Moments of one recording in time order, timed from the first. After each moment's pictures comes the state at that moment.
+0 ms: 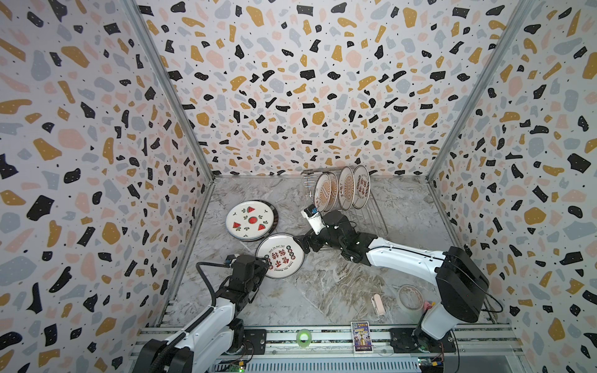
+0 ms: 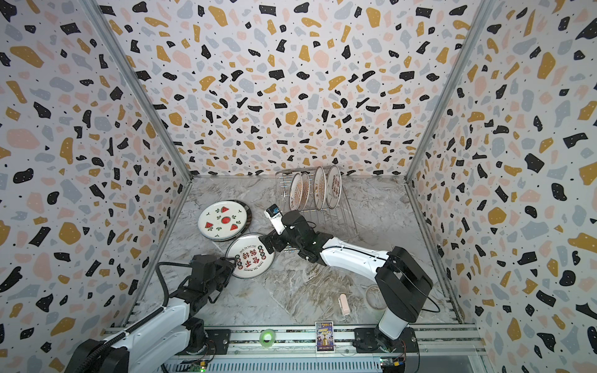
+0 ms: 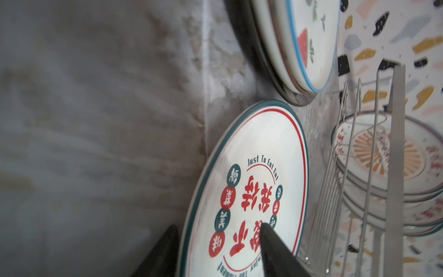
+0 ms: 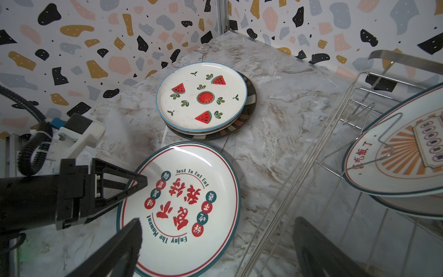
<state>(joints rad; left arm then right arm) -0.25 0.90 0.14 0.07 -0.01 -1.24 0.91 1.64 1.11 0.07 -0.06 0.09</state>
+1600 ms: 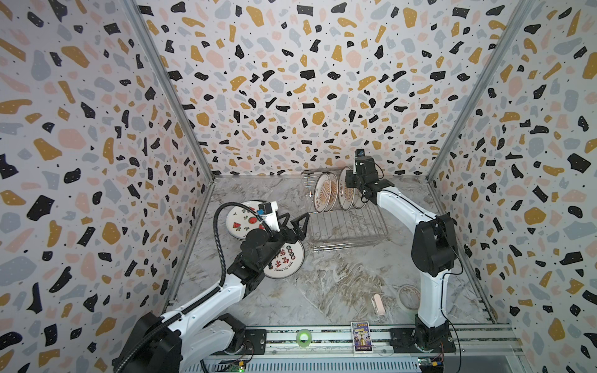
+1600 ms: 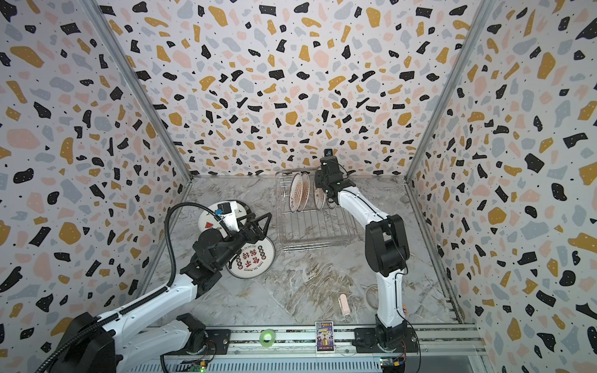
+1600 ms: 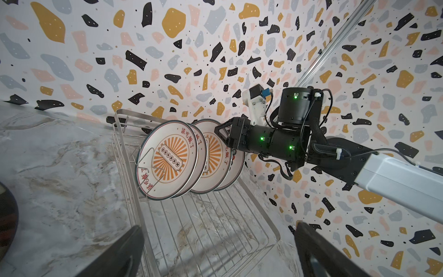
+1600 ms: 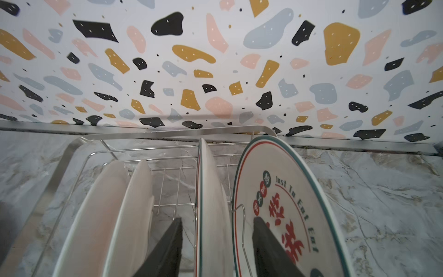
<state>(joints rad) -0.55 1.07 0.51 0.55 0.05 -0.59 0.41 2.06 1.79 -0.25 0.23 0.17</state>
